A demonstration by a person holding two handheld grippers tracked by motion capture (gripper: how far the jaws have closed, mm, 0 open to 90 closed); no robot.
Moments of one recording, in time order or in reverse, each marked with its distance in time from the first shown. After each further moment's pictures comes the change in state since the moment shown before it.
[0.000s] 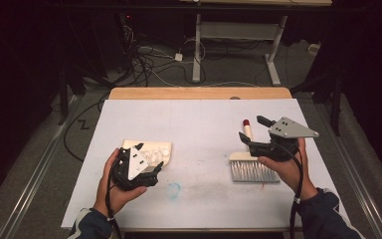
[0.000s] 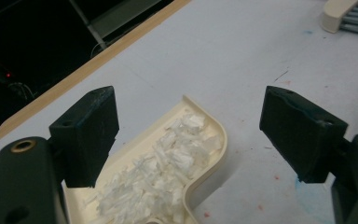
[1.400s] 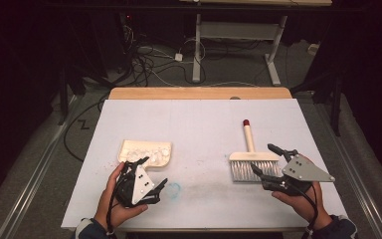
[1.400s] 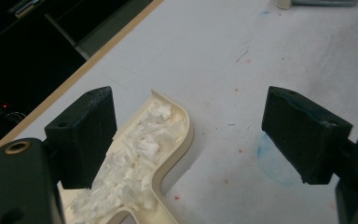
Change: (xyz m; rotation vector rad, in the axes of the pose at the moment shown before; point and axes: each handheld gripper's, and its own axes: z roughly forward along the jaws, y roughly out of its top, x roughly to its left) left arm -0.029 -0.026 -0.007 -0.023 -0.036 0.129; right arm 0.024 -0.063 -0.051 -0.047 -0.004 -0.092
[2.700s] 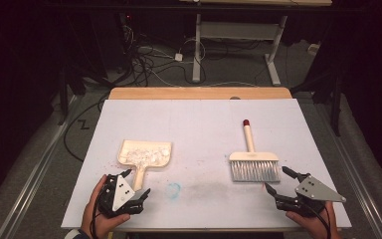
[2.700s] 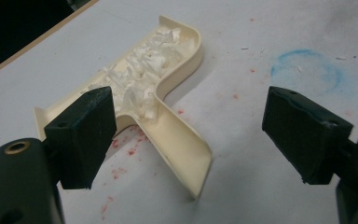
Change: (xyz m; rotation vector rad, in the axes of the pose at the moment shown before) left arm 0.007 -0.054 -0.012 0.073 -0.016 -0.122; right arm 0.004 -0.060 -0.032 0.131 -0.041 0.091
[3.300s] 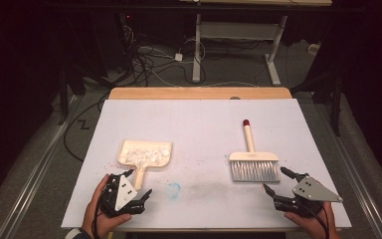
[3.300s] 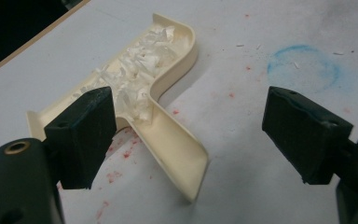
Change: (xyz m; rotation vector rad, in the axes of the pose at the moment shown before) left arm -0.002 0.002 0.004 0.012 -0.012 0.029; right arm 0.003 0.000 0.002 0.019 0.005 -0.026
